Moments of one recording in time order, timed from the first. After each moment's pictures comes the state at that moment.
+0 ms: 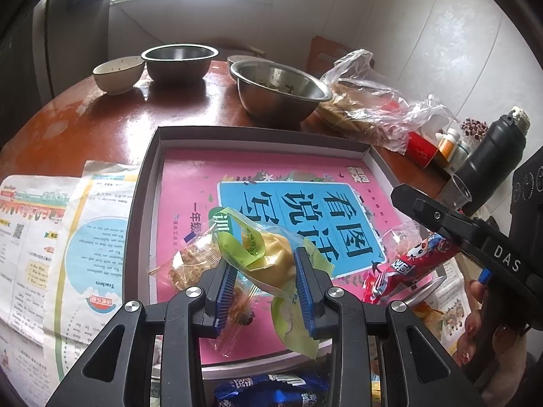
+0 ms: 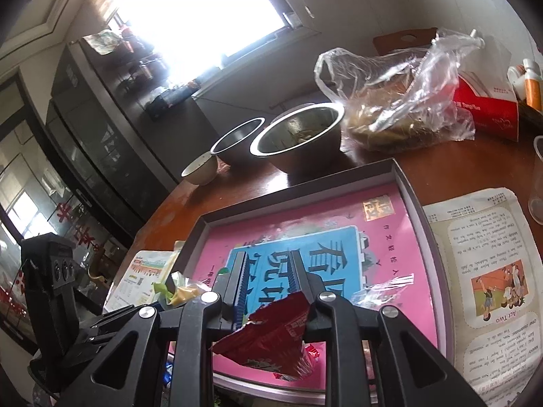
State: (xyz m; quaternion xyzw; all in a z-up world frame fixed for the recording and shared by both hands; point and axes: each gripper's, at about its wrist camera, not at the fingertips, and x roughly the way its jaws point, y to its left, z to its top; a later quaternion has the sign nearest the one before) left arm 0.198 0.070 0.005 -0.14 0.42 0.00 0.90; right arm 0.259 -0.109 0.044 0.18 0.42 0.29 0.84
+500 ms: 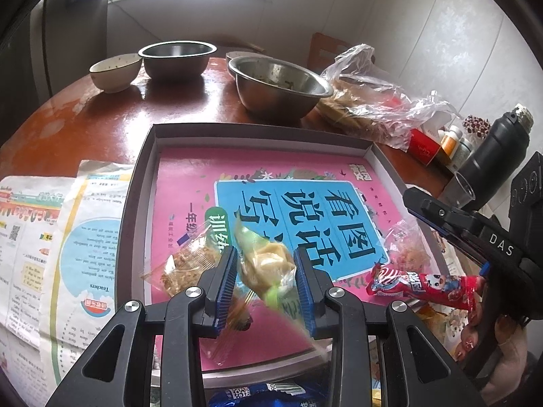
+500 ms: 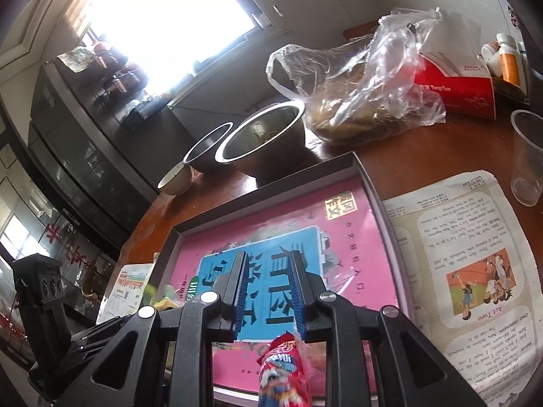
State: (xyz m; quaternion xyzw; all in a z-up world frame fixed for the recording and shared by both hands) left arm 0.205 0.069 0.001 -0.14 0.43 0.01 0.89; right arm 0.269 -0.135 0.029 0.20 0.44 0.25 0.84
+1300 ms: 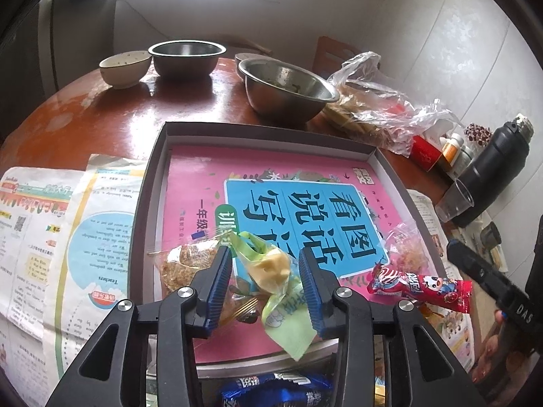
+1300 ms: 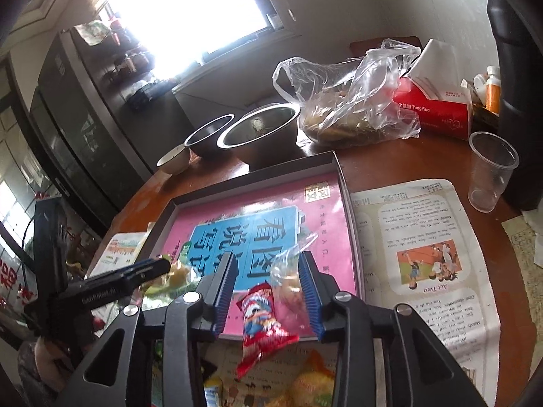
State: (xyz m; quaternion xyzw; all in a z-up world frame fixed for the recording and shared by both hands) left arm 0.195 0.076 0.006 -0.15 0.42 0.01 0.89; right arm 0.217 -0.157 0.055 0.13 0.43 0.25 0.86
